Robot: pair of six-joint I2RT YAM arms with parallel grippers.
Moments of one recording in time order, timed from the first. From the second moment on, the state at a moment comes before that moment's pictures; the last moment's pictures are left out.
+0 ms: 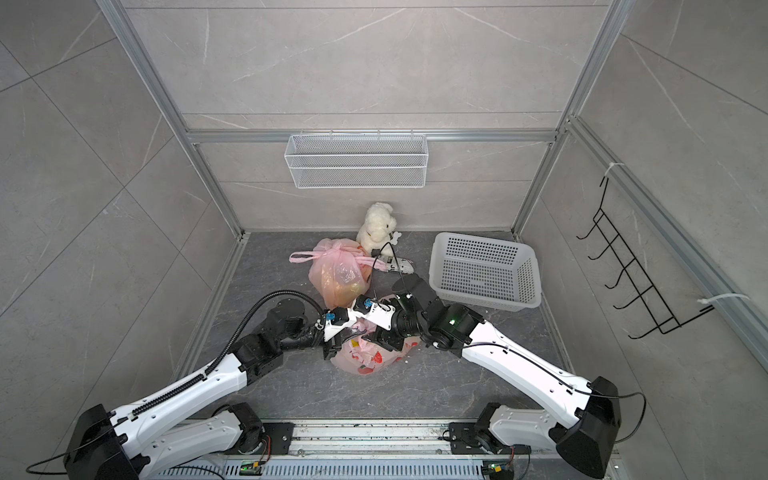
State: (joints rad) left arm -0.77 1.00 0.66 -0.01 0.54 0.36; right arm 0.84 1.23 1.12 -0.58 -0.33 -0.44
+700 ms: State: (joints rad) left arm -0.75 0.93 0.59 0.02 0.58 0.38; right arm 0.82 1.16 0.93 -0.38 -0.39 -0.47
